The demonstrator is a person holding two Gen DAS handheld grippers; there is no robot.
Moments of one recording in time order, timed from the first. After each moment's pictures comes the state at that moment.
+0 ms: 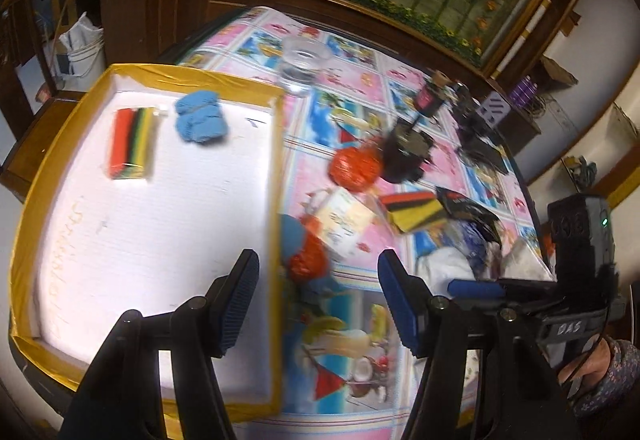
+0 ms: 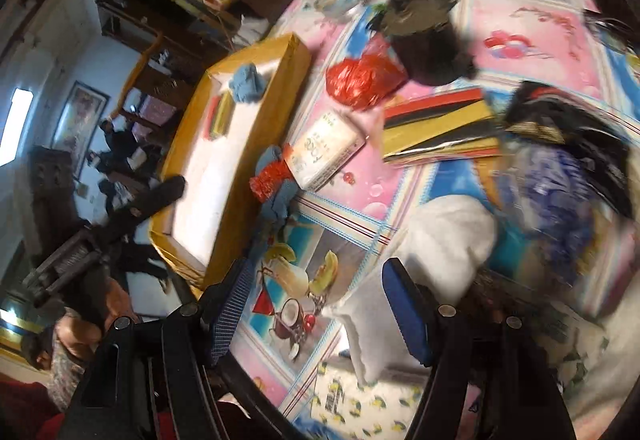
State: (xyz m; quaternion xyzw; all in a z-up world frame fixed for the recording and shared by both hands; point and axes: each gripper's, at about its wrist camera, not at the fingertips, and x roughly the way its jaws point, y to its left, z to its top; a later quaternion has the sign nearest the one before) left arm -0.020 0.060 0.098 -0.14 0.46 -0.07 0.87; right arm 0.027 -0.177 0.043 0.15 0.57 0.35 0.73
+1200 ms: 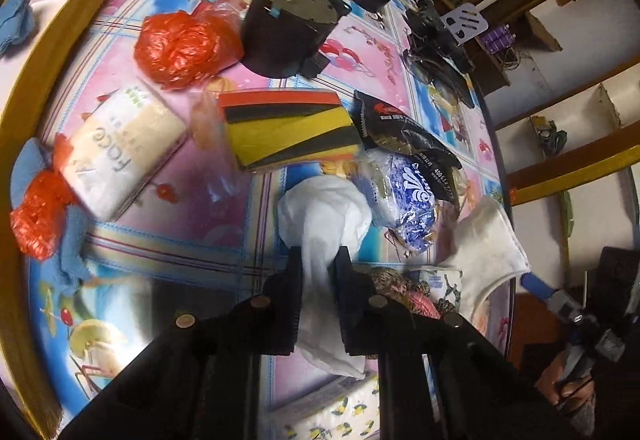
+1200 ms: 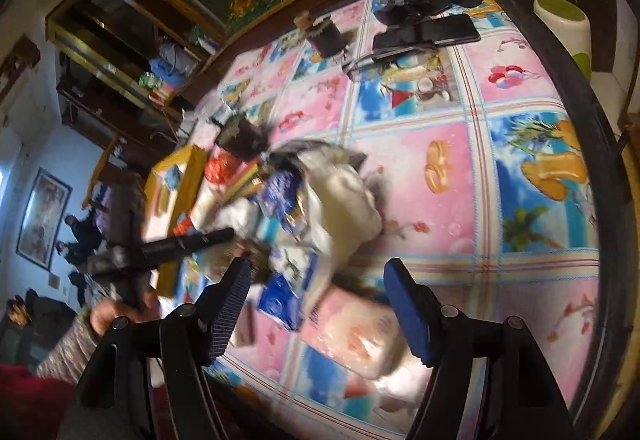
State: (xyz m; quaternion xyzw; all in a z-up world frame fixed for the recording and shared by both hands) left arm 0.043 -0.063 0.017 -0.21 0.57 -0.16 0.78; right arm -0.029 -0.394 0.073 0.19 0.51 0.21 0.81
